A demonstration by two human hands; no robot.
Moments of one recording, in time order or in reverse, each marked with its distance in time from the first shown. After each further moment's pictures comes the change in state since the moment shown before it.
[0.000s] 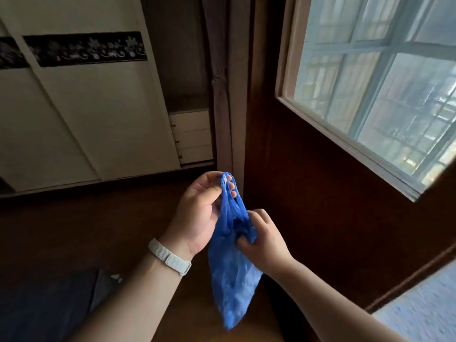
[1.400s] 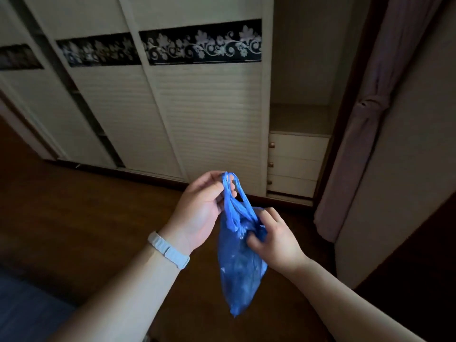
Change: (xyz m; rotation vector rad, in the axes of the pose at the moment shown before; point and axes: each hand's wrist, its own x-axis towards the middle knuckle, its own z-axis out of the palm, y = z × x) left_hand 0.526 0.130 -0.256 0.176 0.462 0.212; right_hand 0.599 0.100 0.295 0.216 -0.450 -0.300
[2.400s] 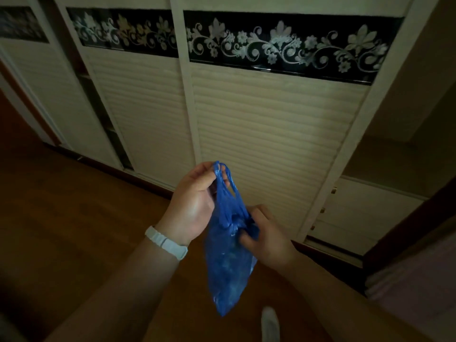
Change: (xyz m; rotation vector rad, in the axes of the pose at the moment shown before) left_hand 0.384 0.092 -0.285 -0.188 0.096 0.060; right_hand 0.432 0.009 0.226 -0.001 -0.209 -0.082
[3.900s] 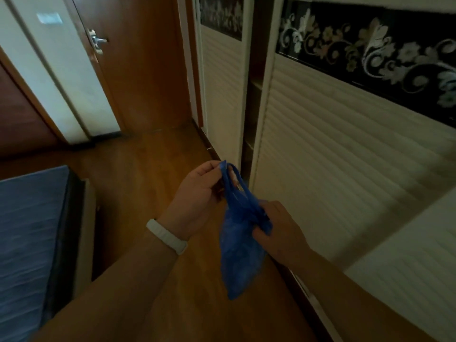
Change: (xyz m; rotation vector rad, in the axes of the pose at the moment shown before) left_hand 0.330 0.305 -0.442 0.264 0.593 0.287; right_hand 0.624 -0.128 0.366 0.112 -0.446 -0.406
